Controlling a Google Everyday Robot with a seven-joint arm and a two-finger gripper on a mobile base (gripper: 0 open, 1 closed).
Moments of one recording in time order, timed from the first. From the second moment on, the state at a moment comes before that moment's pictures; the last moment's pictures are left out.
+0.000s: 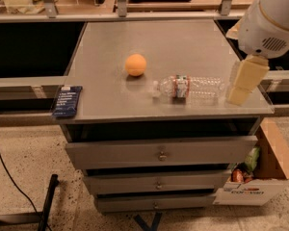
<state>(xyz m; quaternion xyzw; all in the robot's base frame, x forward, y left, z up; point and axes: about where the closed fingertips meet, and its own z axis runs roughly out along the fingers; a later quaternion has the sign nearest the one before) 0.502 -0.192 0.957 -0.62 0.76 -0.05 0.18</state>
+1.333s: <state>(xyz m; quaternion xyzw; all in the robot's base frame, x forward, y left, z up) 0.563 -0.172 0.880 -0.67 0.72 0.02 0.17</state>
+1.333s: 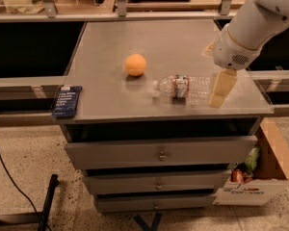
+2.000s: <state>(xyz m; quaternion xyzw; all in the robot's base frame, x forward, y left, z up) 0.570 -0.161 0.847 -0.66 0.73 0.06 0.16</state>
